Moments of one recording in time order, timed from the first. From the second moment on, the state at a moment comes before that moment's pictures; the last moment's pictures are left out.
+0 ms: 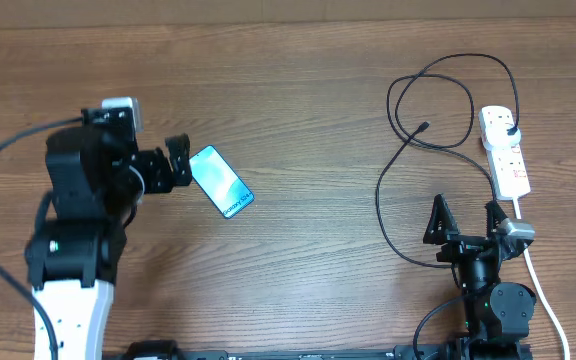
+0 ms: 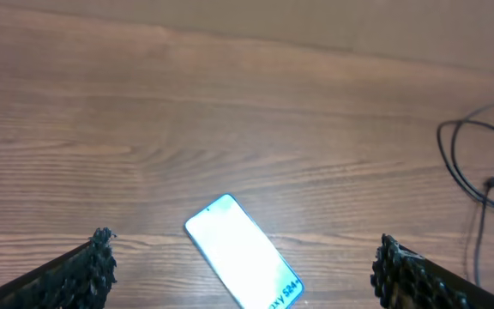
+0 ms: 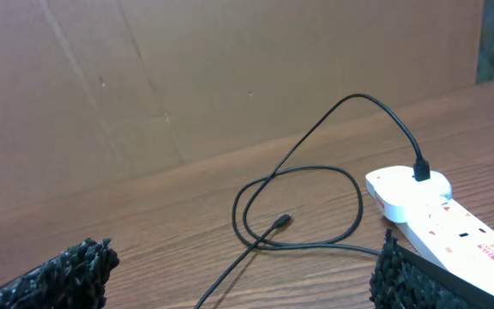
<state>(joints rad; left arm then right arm) 0.03 1.06 1.09 -0.67 0.18 -0.14 -0.03 0.01 0.02 -0.03 -0.02 0.28</state>
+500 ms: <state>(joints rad) 0.03 1.33 1.11 -0.79 0.38 -0.16 -0.03 0.01 0.02 -0.03 -0.02 0.28</state>
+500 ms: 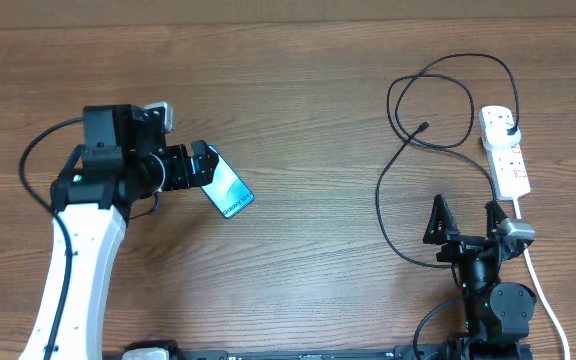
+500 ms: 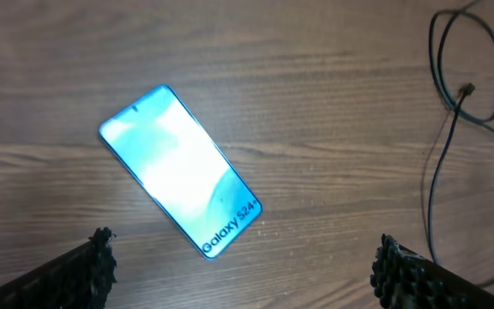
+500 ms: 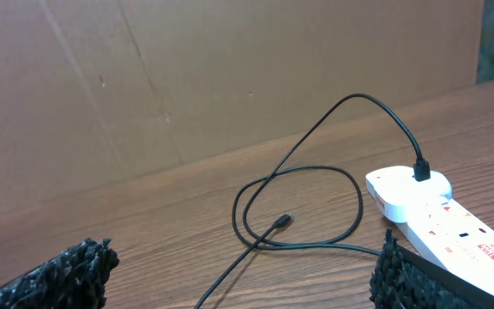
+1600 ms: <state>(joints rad) -0.24 1.67 1.83 -1.22 -0.09 -0.61 -0.03 0.01 0.02 -0.03 -0.02 0.28</state>
